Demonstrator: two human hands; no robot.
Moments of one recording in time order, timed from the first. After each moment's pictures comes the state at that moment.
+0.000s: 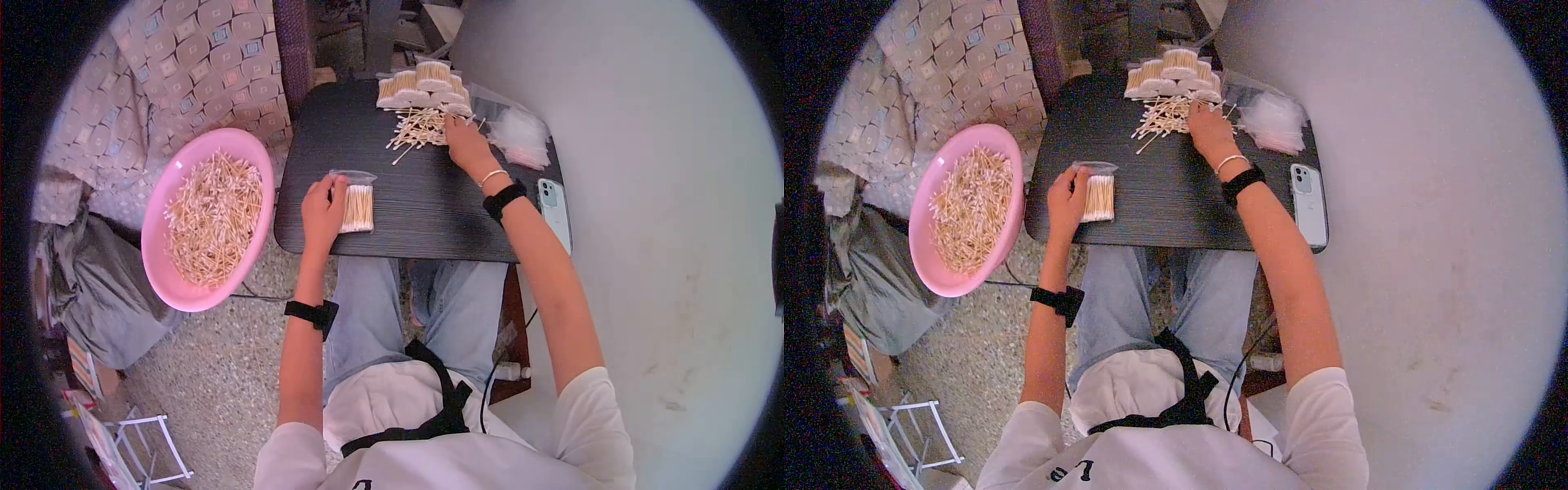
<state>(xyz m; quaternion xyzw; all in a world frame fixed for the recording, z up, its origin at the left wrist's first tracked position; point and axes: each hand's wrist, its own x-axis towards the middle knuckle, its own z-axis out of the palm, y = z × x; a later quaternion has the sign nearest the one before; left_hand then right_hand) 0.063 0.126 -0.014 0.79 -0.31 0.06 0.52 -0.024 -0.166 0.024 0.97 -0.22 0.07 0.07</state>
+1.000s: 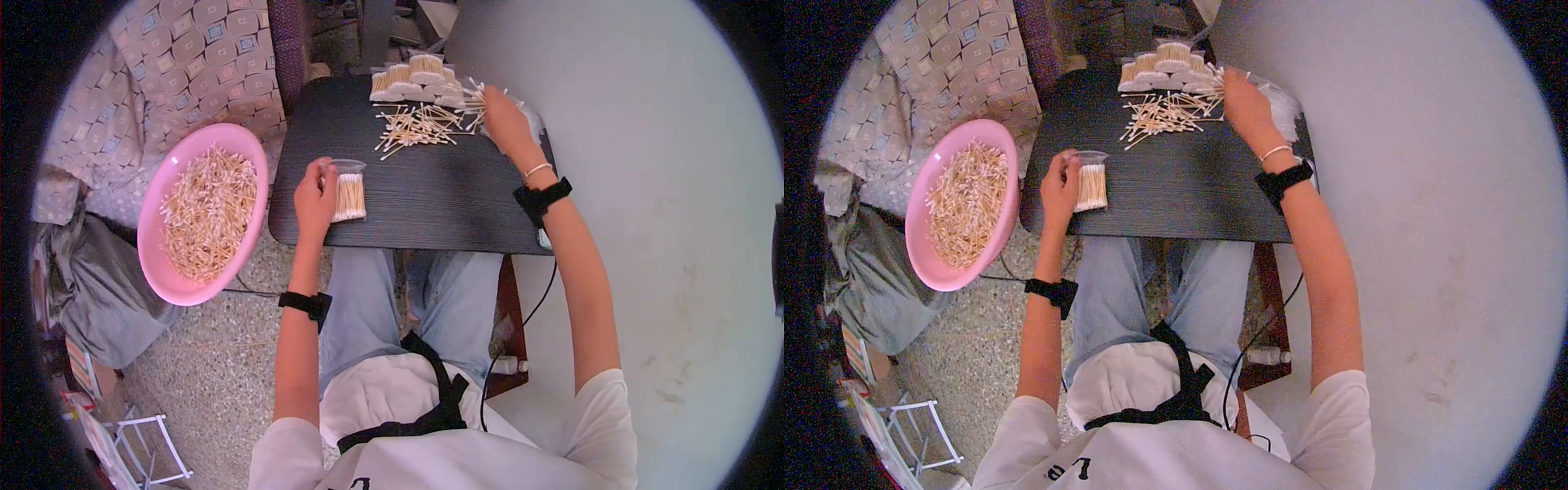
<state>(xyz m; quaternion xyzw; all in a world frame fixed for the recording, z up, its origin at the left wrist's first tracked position) 0.063 0.124 -0.012 0.79 -0.28 0.04 0.55 -0.075 -0.194 0.097 0.96 -0.16 0.24 0.05</state>
